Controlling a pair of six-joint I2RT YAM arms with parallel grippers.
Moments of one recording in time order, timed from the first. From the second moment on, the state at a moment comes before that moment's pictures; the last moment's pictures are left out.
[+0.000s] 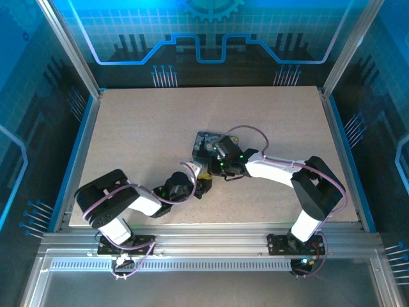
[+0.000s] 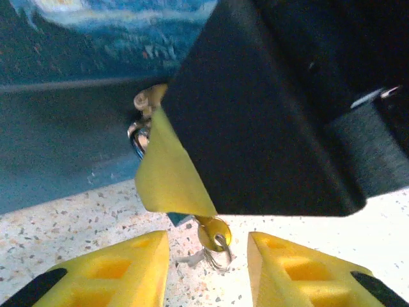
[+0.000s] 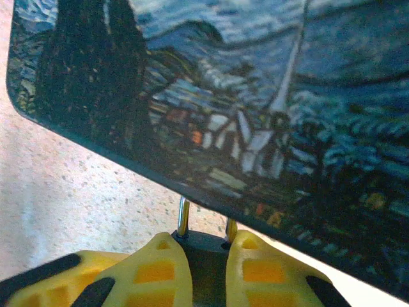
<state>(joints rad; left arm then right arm) -0.82 1.62 0.33 0.90 -0.04 -0.35 0.75 1.69 1.02 -0.34 -0.09 0.76</state>
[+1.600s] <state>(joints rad) -0.52 1.69 0.35 0.89 0.26 -0.52 0.83 1.78 1.23 -0.68 0.23 -0.04</state>
